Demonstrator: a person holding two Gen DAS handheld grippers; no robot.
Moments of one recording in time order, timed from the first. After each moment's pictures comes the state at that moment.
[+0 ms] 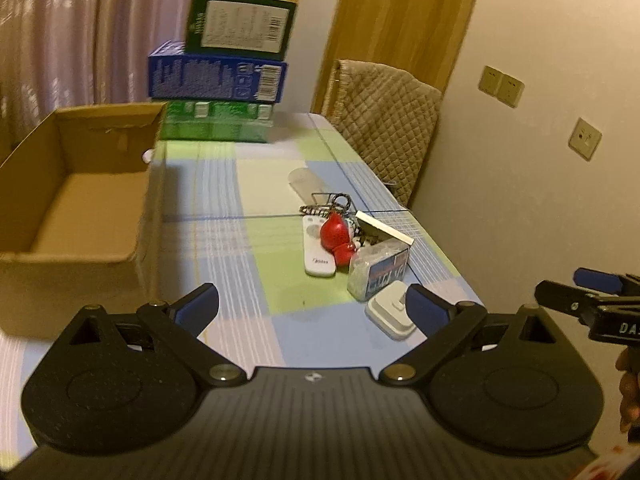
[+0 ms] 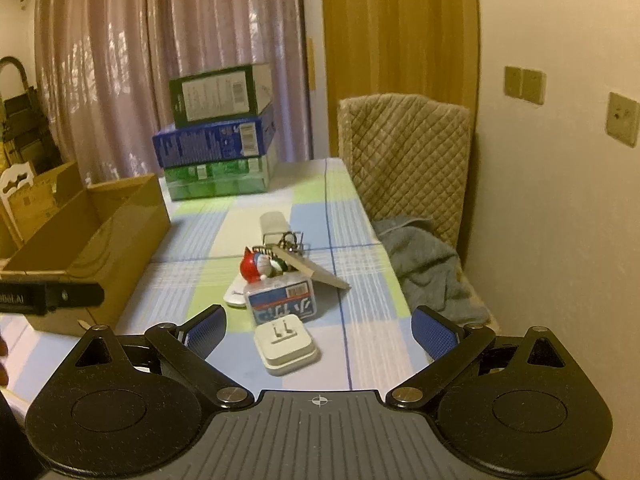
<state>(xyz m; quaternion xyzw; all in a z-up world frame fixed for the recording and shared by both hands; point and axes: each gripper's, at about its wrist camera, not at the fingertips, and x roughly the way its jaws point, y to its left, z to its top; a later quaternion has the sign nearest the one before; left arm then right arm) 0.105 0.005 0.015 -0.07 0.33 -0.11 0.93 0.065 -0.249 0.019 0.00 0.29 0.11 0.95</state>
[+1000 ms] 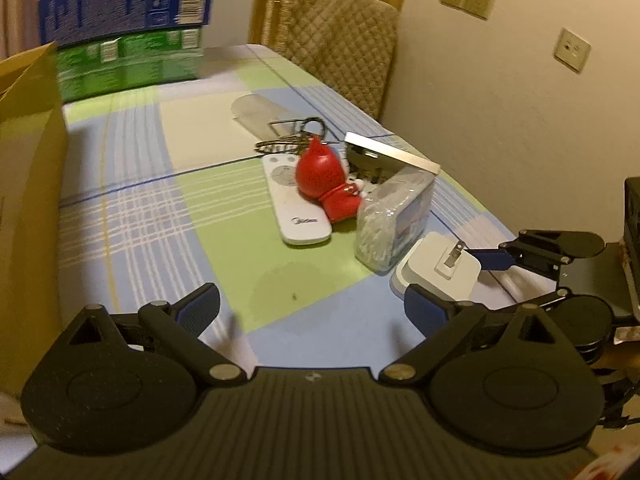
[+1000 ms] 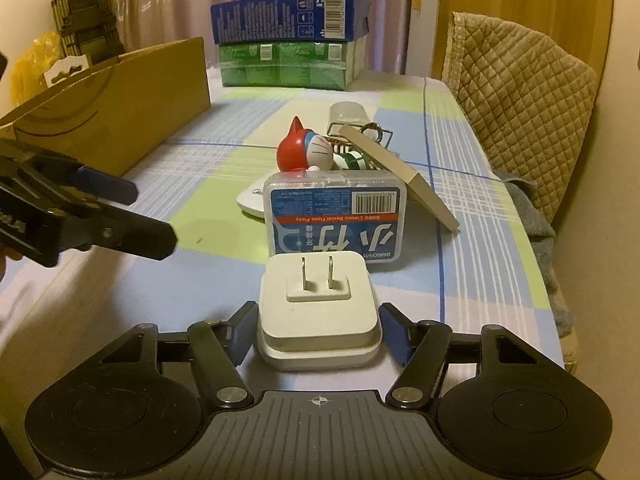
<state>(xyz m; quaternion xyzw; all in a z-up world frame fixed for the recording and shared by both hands) 0.209 -0.019 -0.093 0.00 0.39 -0.22 0.90 0.172 -0.208 -0.129 -0.09 0.36 0.22 0.90</state>
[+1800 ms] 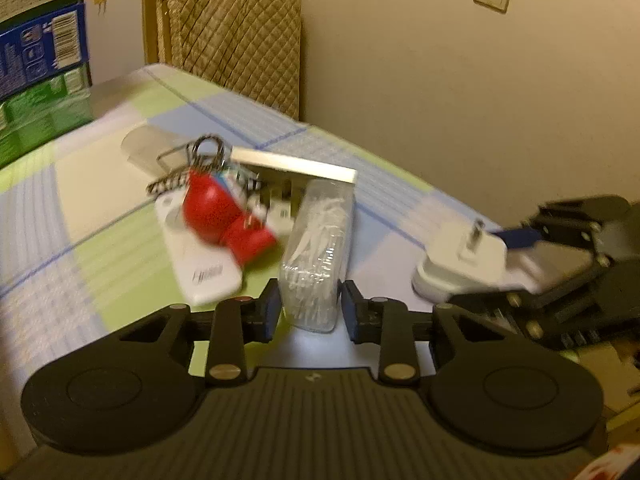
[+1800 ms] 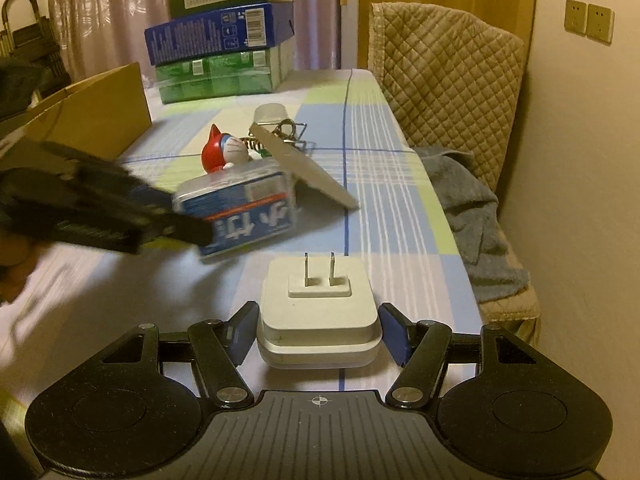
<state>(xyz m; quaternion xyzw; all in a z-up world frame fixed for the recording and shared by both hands) 0.230 -0.074 -0.103 0.08 0.37 -0.32 0.87 0.152 -0.256 -0.115 -0.04 0.37 0.14 0.92</state>
